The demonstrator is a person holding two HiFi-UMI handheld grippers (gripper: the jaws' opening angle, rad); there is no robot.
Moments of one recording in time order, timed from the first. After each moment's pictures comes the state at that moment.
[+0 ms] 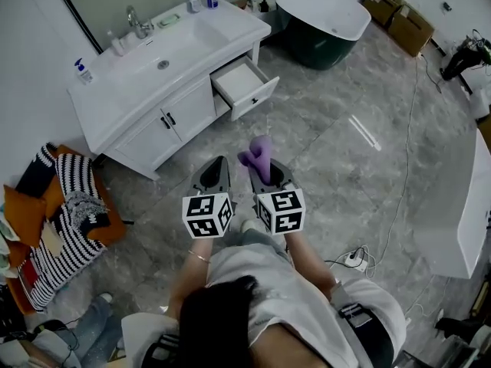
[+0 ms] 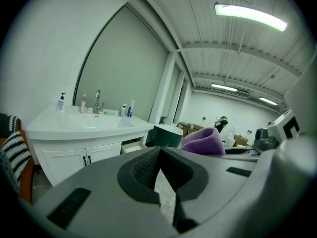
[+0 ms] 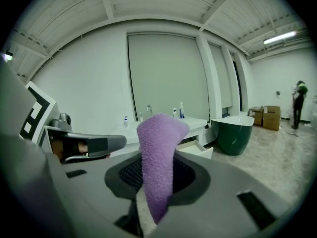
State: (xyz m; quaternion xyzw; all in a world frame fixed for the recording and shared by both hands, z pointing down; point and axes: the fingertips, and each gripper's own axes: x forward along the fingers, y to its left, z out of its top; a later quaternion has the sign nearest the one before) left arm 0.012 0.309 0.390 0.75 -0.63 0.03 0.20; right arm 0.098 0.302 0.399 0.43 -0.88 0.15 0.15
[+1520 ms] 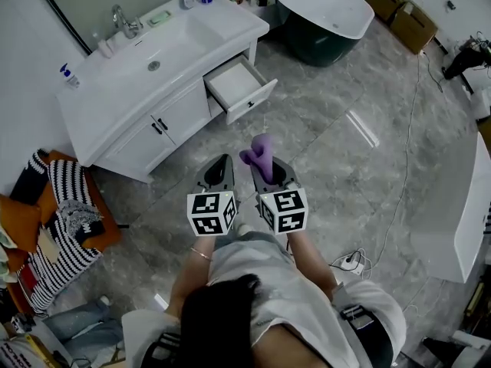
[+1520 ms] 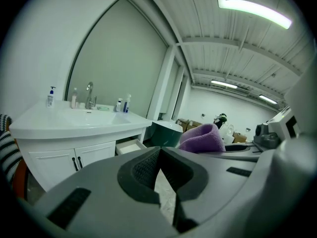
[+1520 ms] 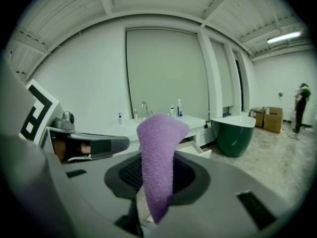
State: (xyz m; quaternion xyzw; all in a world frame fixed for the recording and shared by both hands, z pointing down) left arm 0.029 0.227 0.420 0.76 -0.61 0.05 0.22; right arm 0.109 0.224 0.424 0.43 -0.88 0.14 0.17
